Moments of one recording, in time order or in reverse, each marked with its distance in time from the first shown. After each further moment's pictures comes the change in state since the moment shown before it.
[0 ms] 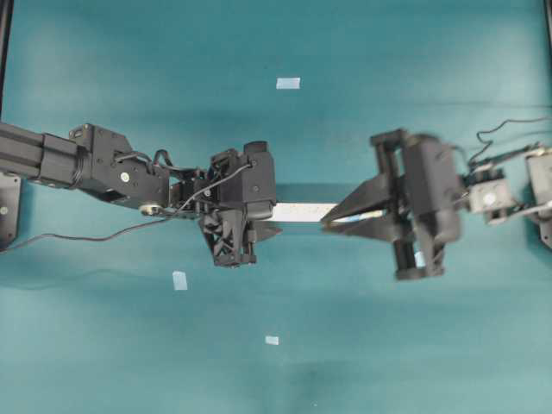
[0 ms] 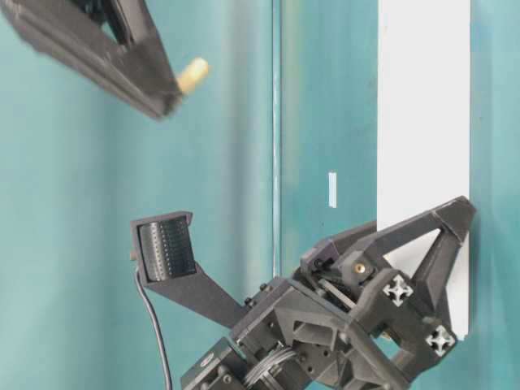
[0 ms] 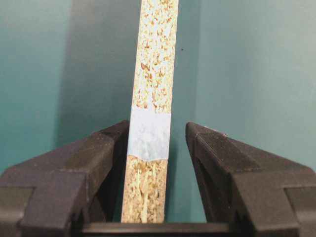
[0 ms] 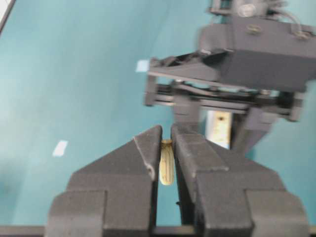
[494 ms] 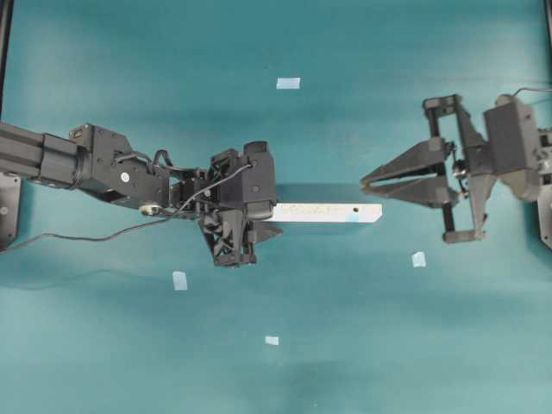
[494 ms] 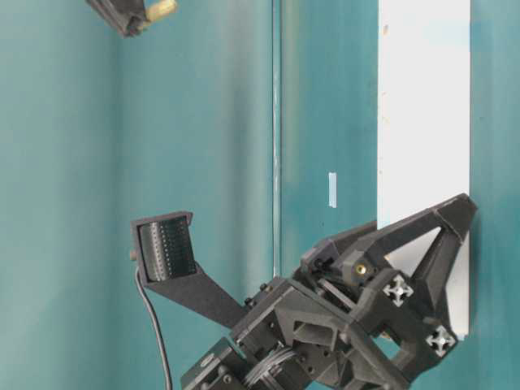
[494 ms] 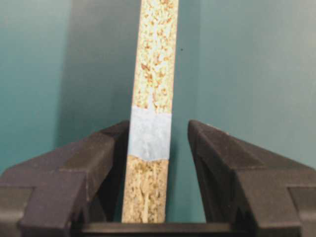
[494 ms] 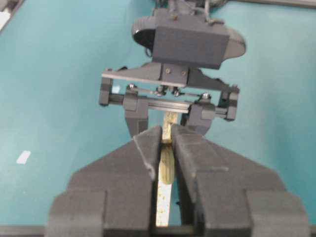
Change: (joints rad) left arm 0.000 0.002 0.000 0.000 -0.002 0.000; right arm -0.172 -0.150 0.259 0.002 -0.342 -0.100
